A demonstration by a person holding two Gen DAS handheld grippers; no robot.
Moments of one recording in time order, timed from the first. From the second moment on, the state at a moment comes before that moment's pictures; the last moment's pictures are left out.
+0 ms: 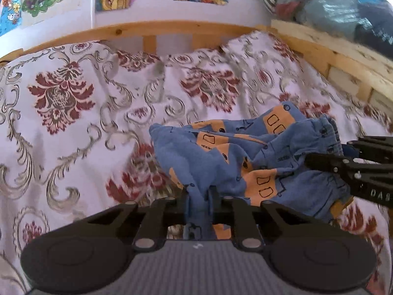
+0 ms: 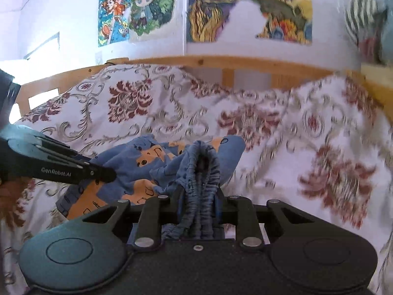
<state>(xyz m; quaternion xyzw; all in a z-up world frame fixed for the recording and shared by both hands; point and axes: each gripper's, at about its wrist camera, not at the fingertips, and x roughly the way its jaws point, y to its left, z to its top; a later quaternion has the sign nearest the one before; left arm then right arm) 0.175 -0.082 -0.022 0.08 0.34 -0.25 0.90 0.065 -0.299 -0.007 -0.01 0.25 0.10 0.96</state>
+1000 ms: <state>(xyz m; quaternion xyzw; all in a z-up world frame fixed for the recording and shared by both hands) 0.257 -0.080 -0.061 0.06 0.35 -0.21 0.91 0.145 -0.309 -0.047 0.03 0.27 0.03 0.96</state>
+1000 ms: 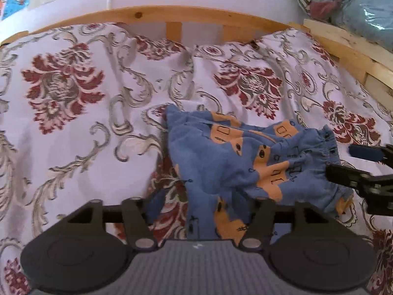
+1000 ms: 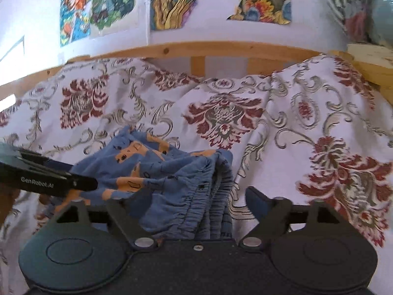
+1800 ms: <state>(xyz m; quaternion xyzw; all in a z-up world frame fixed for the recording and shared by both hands) 0.099 -0.021 -0.007 0.02 0.34 -0.12 0.93 -0.005 -0.269 0.011 0.07 0.23 0.00 0.97</state>
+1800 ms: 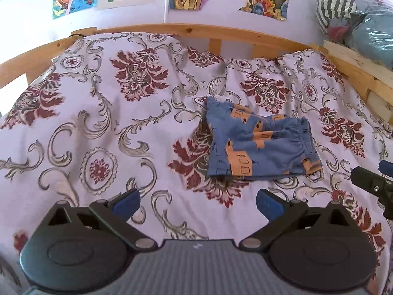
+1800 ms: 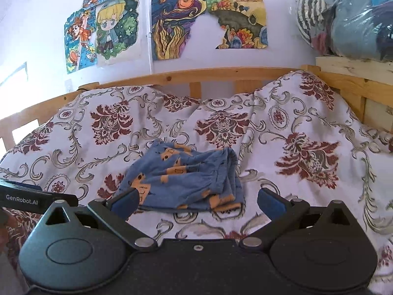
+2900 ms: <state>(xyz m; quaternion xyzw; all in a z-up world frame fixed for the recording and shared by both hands) 0.101 -0.014 -0.016 0.02 0.39 -0.09 0.92 -0.012 -0.274 0.006 0.08 0.25 -0.01 0.97</state>
